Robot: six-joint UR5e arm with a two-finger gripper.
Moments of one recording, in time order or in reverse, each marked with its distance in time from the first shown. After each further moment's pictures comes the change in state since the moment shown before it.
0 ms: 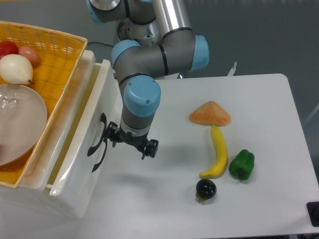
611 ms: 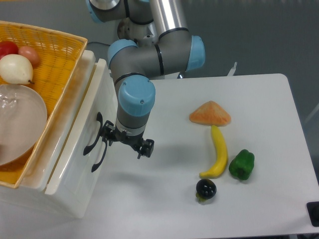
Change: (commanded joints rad) arm -0.009 -0.002 -0.006 0.000 0.000 0.008
